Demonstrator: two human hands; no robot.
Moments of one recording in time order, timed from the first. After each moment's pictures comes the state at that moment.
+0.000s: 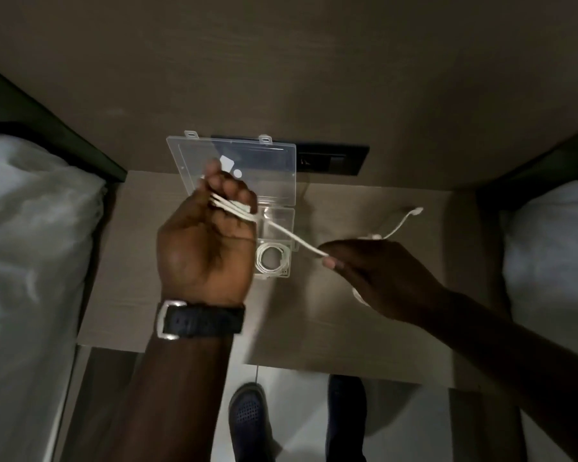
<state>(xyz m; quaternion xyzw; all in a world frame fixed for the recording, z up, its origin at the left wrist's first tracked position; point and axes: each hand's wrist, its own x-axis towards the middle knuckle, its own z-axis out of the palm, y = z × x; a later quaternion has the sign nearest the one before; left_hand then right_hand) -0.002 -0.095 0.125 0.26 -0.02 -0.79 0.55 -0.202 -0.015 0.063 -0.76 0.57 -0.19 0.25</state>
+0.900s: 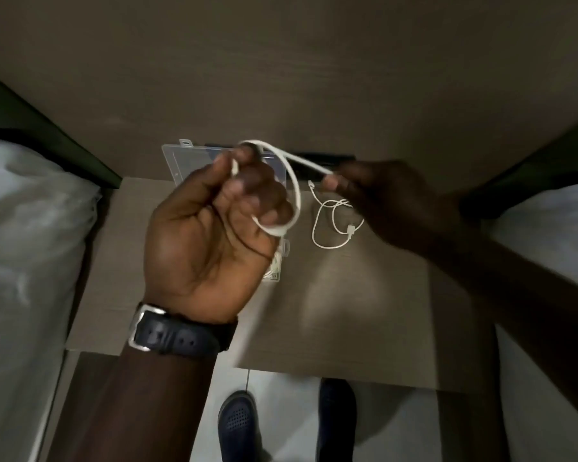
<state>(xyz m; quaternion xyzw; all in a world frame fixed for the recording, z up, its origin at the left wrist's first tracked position) -0.015 -0.086 0.169 0.12 -0.15 -0.90 0.40 -0.231 -0.074 0.125 -0.73 0.62 -0.23 0.18</state>
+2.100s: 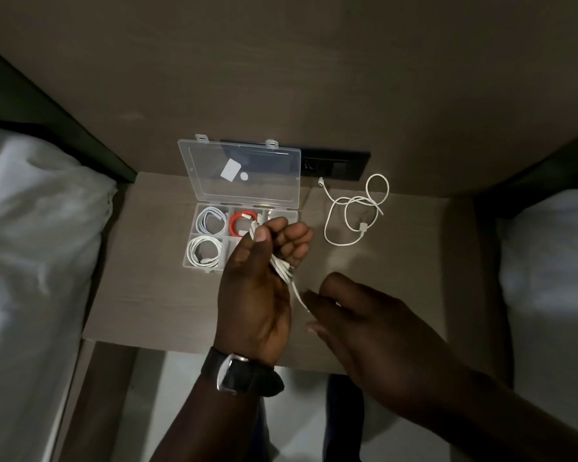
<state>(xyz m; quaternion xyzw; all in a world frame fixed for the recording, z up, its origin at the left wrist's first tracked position) -0.024 -0.034 0.111 0.41 -0.20 -0.73 0.50 -0.155 0.042 0.138 -0.80 0.55 -0.13 0.21</state>
